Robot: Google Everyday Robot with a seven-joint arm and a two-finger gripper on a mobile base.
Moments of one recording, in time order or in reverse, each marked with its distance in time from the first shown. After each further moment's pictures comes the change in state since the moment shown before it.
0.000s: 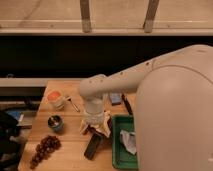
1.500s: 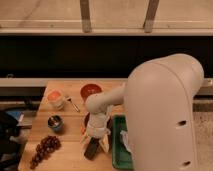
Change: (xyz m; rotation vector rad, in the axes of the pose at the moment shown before) arm 0.003 -0.008 0.082 -0.060 0.101 0.219
